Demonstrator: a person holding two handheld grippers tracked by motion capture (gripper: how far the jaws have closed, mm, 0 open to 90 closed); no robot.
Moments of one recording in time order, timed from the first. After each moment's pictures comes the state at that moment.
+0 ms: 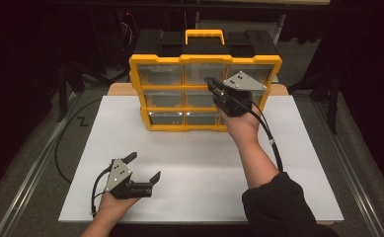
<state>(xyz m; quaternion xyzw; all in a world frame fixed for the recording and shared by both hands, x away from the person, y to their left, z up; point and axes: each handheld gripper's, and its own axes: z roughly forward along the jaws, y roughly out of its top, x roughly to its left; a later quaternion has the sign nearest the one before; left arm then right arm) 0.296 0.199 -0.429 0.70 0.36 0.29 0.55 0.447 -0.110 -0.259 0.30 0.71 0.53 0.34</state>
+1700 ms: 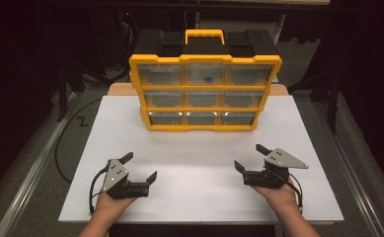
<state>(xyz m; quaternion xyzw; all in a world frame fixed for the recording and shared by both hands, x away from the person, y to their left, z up) 0.295 0.208 -0.429 0.70 0.37 0.30 0.53 0.338 -0.225 -0.390 0.35 0.75 0.51 0.26</state>
